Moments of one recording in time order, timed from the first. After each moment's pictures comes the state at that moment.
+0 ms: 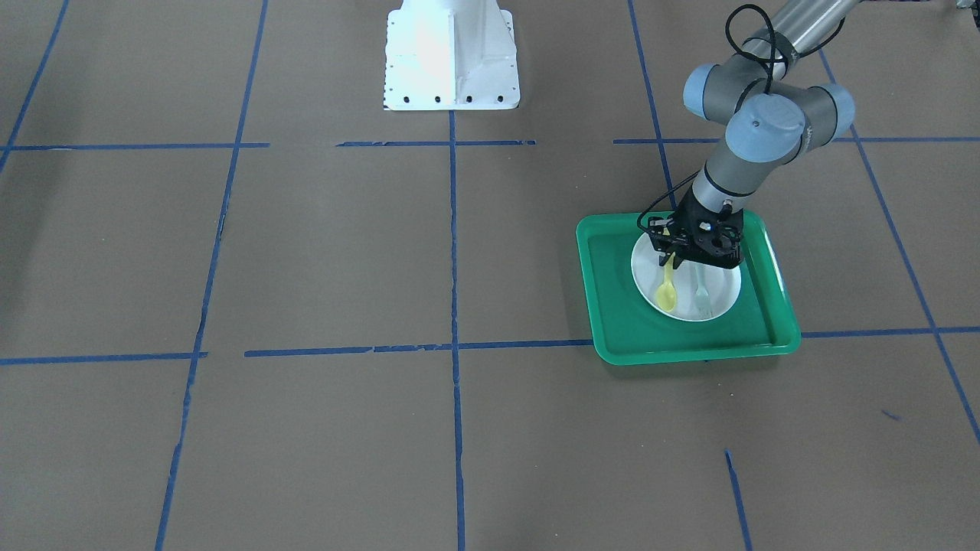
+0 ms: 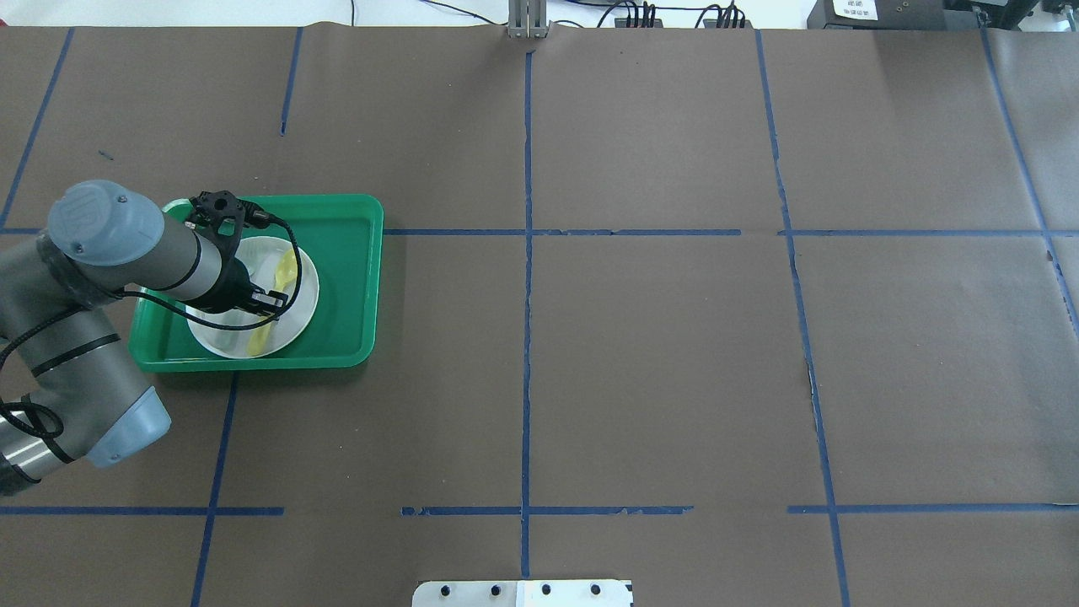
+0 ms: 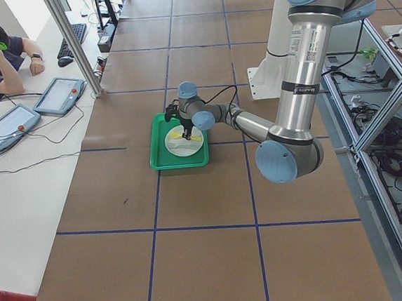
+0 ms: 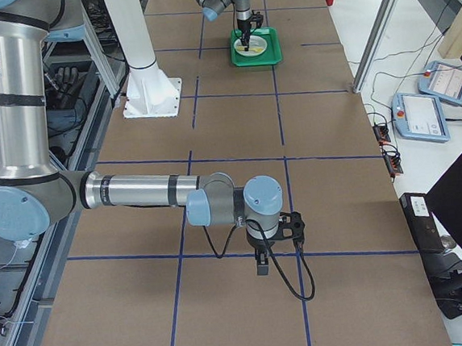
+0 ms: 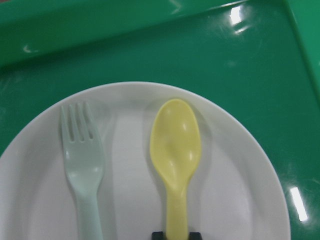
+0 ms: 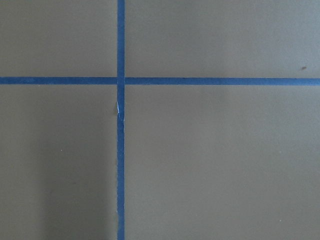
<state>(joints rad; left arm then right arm) -0.71 -1.81 -1.67 -2.01 -1.99 -0.82 1.58 -1.65 1.61 -1.51 2.28 0.03</state>
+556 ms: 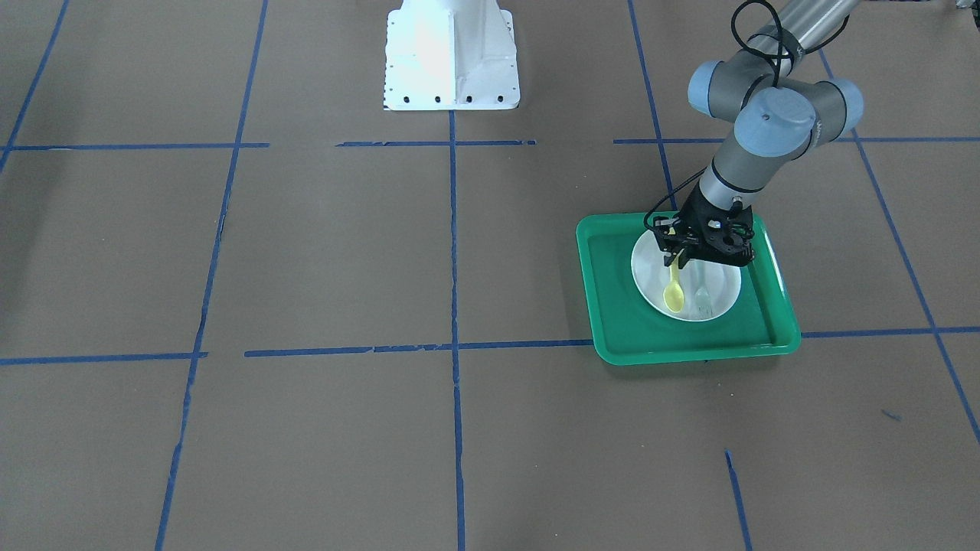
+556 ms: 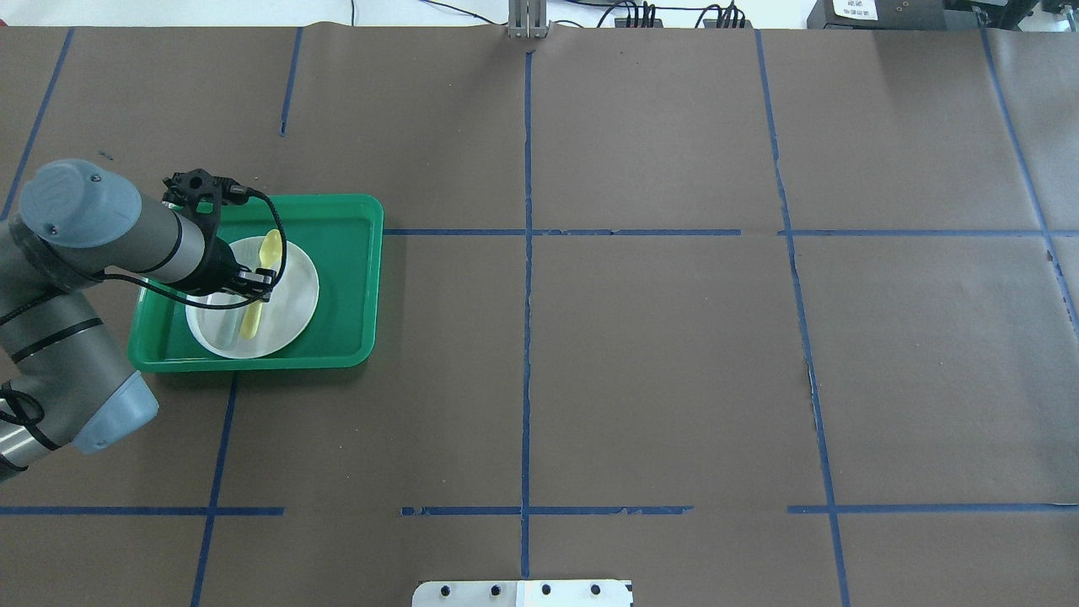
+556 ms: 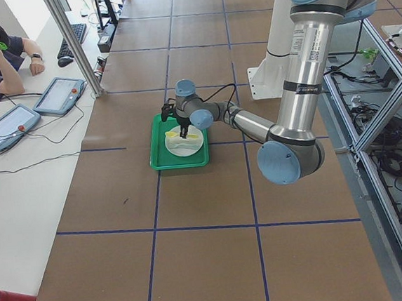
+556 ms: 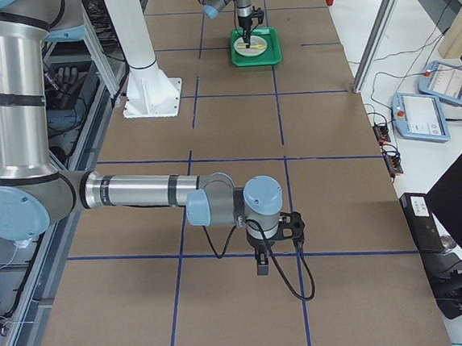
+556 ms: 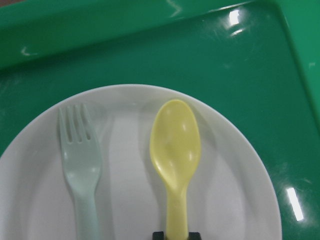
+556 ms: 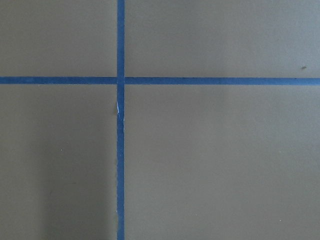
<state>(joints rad) -0.76 -1.81 -1.69 -2.00 -2.00 -0.94 1.58 -1.65 1.61 -1.50 2.28 0.03</state>
